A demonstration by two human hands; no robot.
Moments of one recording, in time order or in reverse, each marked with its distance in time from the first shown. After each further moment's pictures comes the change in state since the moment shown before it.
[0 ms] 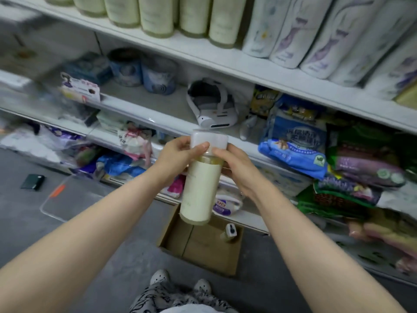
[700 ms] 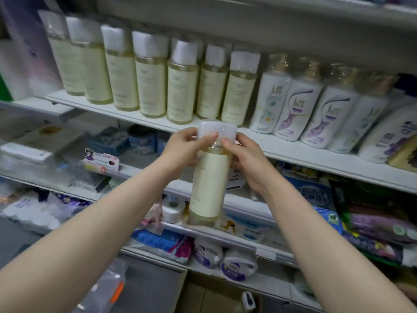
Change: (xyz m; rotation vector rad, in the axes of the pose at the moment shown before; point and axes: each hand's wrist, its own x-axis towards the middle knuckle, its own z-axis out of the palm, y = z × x) left_hand 0.055 0.159 -0.066 0.047 -0.021 0.284; right_hand 0.052 -0.161 0.042 -0.010 0.085 -0.323
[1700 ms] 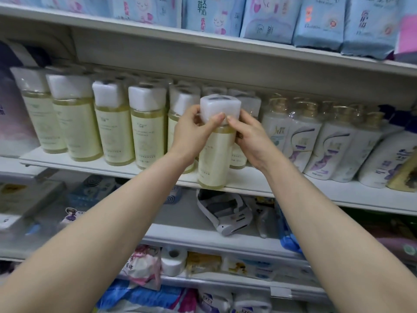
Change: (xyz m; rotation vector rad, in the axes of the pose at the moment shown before) left_hand 0.135 0.077 -0.029 0.035 0.050 0.405; right_hand 0.122 -0.091 0.021 0.088 0.099 -0.273
